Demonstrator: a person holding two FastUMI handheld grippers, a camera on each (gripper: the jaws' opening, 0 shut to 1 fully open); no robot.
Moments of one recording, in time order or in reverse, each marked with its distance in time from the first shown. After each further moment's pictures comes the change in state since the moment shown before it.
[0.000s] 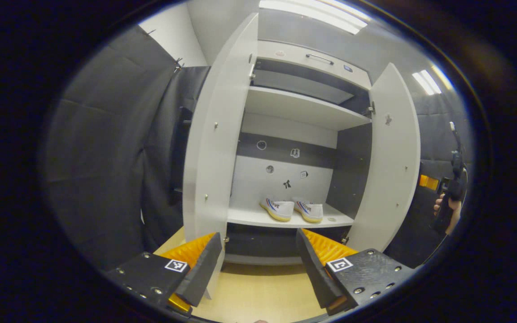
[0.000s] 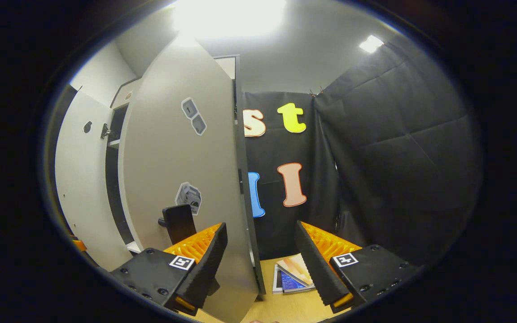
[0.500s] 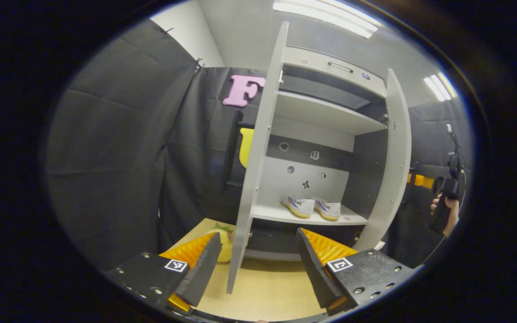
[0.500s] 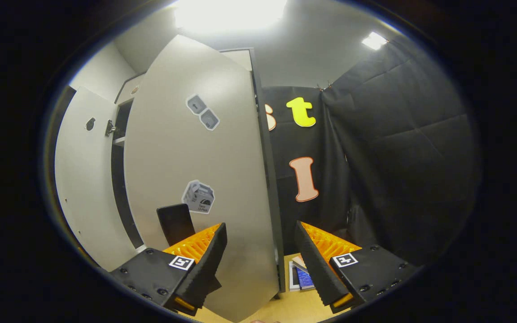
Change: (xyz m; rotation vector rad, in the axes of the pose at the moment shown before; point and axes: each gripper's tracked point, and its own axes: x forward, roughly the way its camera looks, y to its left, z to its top) left arm -0.033 0.054 -0.007 -0.031 -0.001 0.091; right arm 0.013 0.062 -0.016 0.029 0.062 0.055
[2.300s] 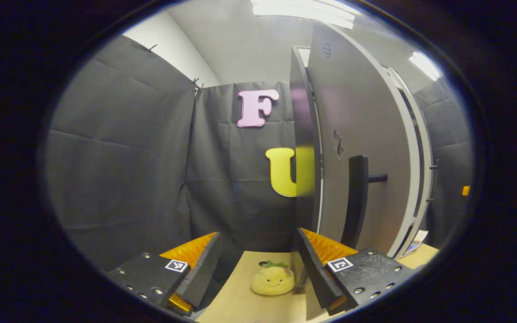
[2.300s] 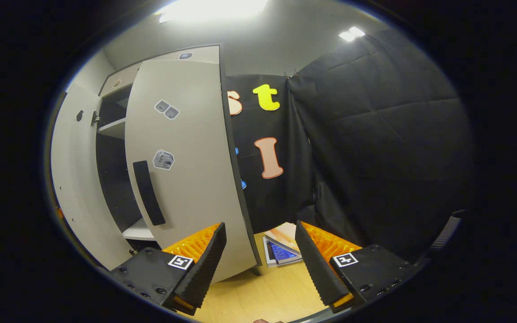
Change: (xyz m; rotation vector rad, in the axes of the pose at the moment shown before) left arm 0.102 0.128 0.111 0.170 -0.127 0.064; right arm -0.095 -0.059 -0.048 0.050 0.085 -0.235
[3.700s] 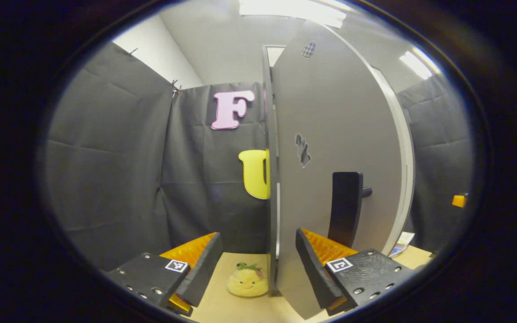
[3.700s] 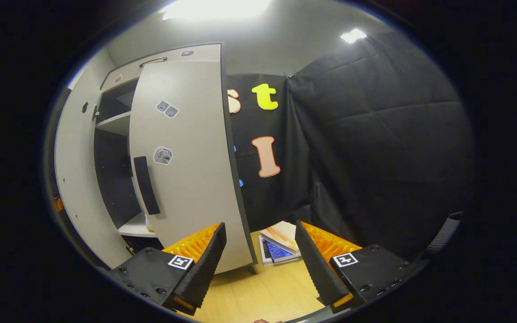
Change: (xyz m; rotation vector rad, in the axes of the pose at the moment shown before) left arm 0.018 -0.017 0.000 0.025 0.013 -0.122; right arm -0.004 0.000 -0.013 -0.015 0.004 -0.019
